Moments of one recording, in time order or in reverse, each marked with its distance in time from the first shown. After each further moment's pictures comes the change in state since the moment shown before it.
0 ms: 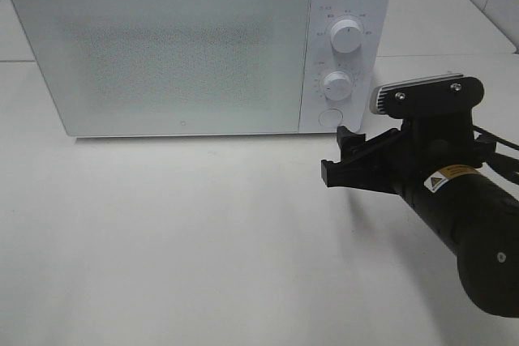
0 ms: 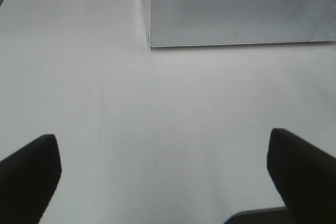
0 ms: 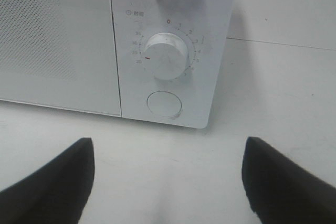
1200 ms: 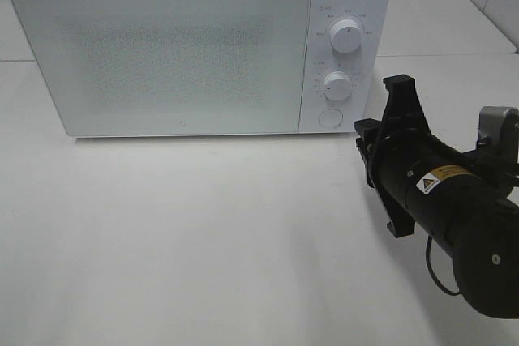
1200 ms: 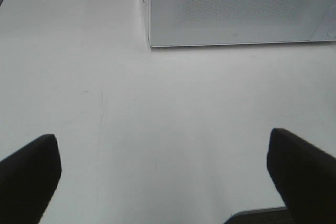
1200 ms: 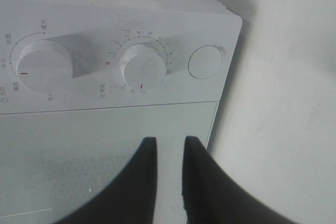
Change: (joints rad) left arm 0.000 0.000 0.000 0.000 0.000 0.000; right arm 0.008 0.010 -0.006 -0.033 0.001 1.545
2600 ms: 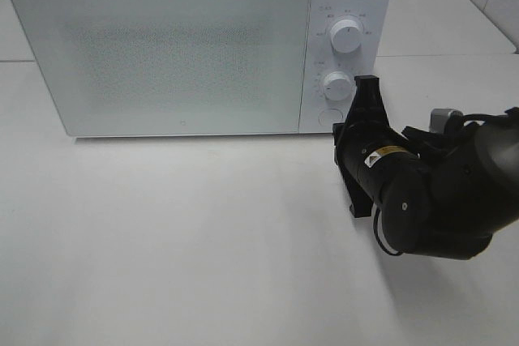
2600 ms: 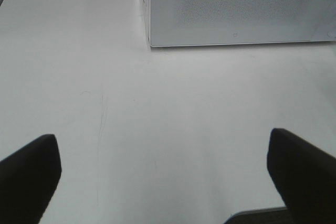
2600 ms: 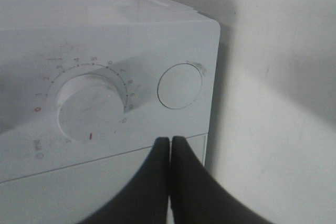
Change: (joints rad) left arm 0.000 0.000 0.000 0.000 0.000 0.000; right arm -0.109 0.250 -0.235 -0.029 0.060 0.105
